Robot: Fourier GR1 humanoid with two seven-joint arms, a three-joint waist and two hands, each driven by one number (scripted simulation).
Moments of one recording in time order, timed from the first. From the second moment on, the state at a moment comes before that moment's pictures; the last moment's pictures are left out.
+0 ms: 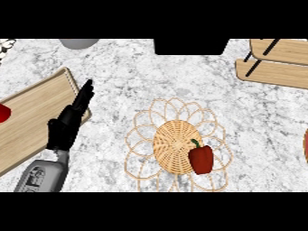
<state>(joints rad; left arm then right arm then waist) -0.19 0.17 -0.11 -1.41 -0.04 0.06 0.01 -0.93 -0.58 -0.15 -1.53 0.95 0.03 0.80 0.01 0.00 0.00</state>
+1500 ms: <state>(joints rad) -0.18 0.15 -0.08 -1.42 -0.07 0.03 0.01 -1.04 -0.63 -0.36 -0.77 0.81 -0.52 0.21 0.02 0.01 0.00</state>
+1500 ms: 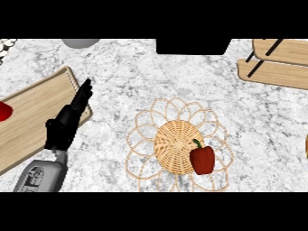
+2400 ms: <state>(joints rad) -0.17 0.11 -0.09 -1.45 -0.10 0.04 0.03 -1.03 -0.67 -0.43 -0.77 0.72 -0.52 0.29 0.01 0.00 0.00</state>
